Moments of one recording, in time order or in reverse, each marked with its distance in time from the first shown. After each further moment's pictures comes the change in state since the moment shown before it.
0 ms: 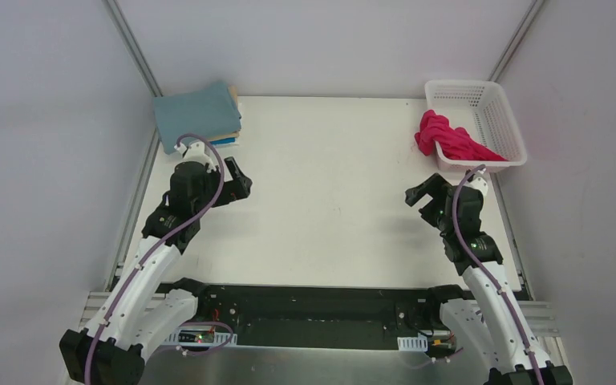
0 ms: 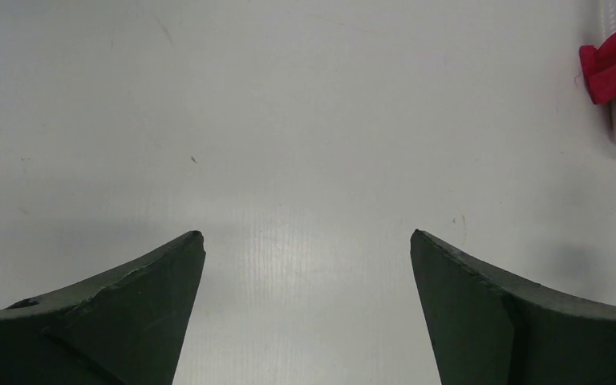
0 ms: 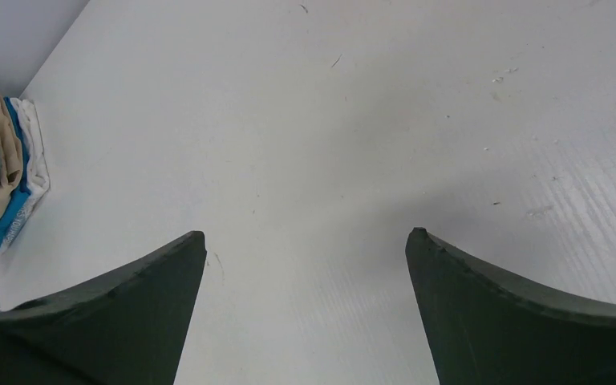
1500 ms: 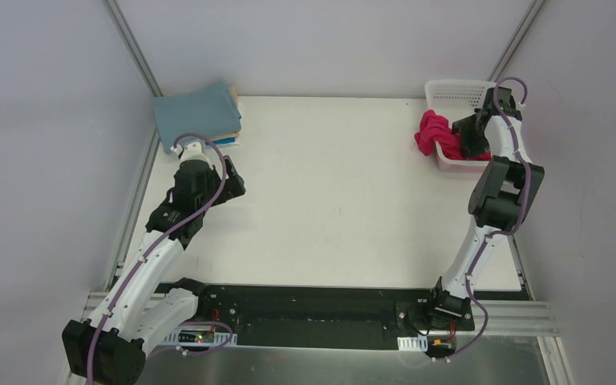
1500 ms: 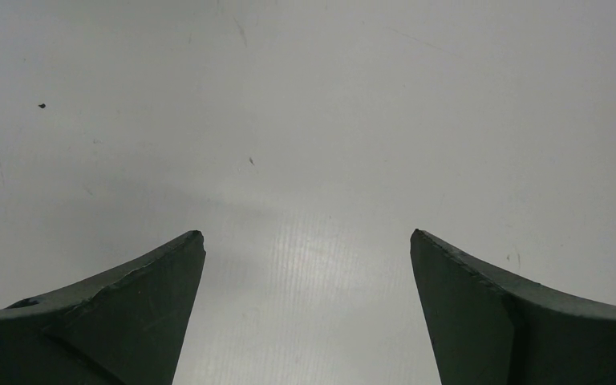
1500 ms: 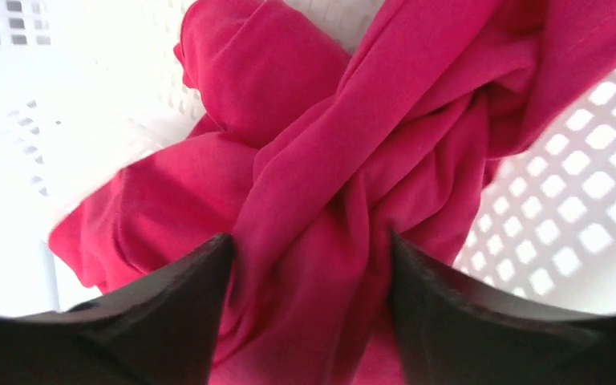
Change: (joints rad) left arm 0.000 0.027 0.000 -0.017 -0.149 -0.014; right arm -0.431 1.417 1.275 -0.360 -0.062 0.211
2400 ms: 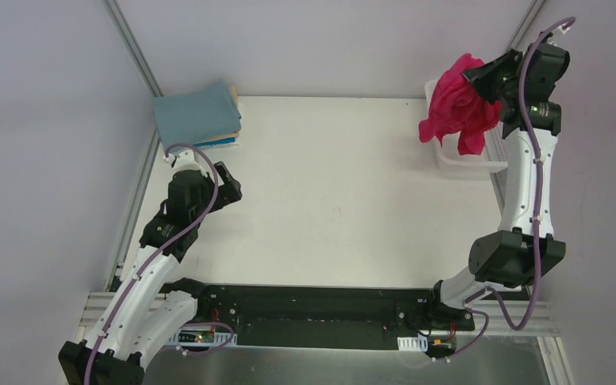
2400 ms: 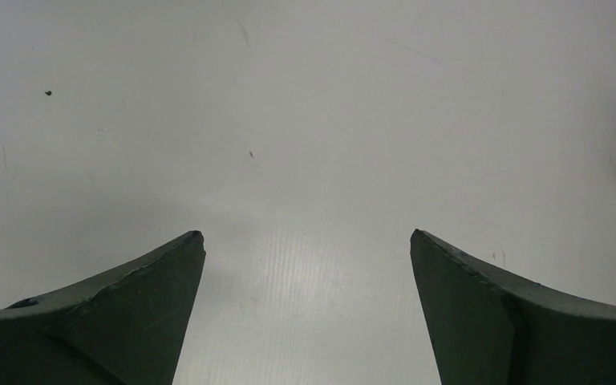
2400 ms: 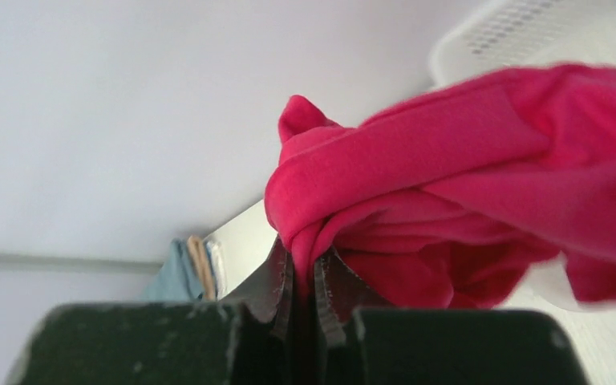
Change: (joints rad) left arm 0.000 -0.110 -0.048 -0.015 -0.014 -0.029; right arm 0.071 -0.506 -0.011 0.202 -0.259 -0.210
